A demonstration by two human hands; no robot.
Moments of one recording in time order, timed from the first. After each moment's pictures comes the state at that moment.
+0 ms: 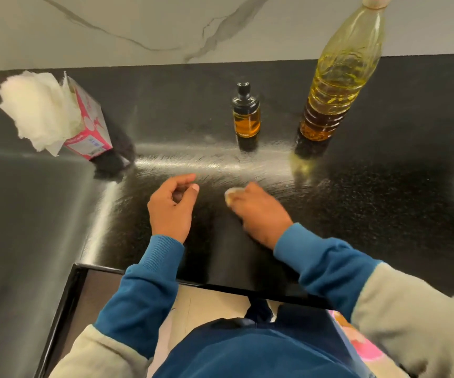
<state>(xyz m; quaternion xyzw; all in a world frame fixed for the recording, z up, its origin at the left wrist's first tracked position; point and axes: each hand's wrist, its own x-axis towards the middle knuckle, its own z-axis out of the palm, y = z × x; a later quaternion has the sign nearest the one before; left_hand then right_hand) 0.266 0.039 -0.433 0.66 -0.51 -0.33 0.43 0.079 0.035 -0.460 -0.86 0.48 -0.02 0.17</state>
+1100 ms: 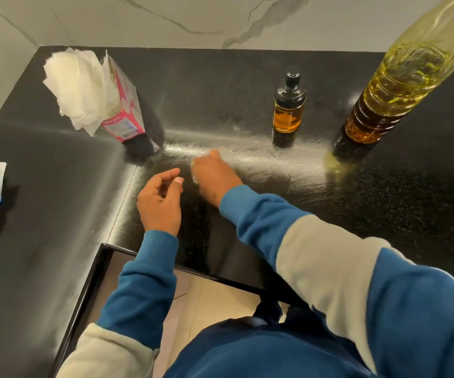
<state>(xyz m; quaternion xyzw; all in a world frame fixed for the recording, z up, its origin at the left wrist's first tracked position) 0.333 0.040 -0.441 0.72 -0.42 -0.27 0.47 0.217 -0.036 -0.444 -0.85 0.47 -0.07 0.21</state>
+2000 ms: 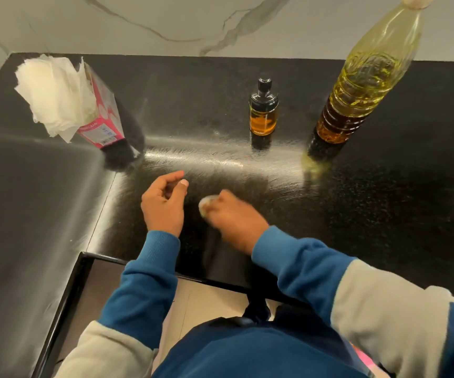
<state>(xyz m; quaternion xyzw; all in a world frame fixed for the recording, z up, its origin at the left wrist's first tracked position) 0.299 0.035 -0.450 0.70 -0.43 -0.32 0.48 0.138 0.039 -0.463 -0.89 0.40 -0.08 0.19</state>
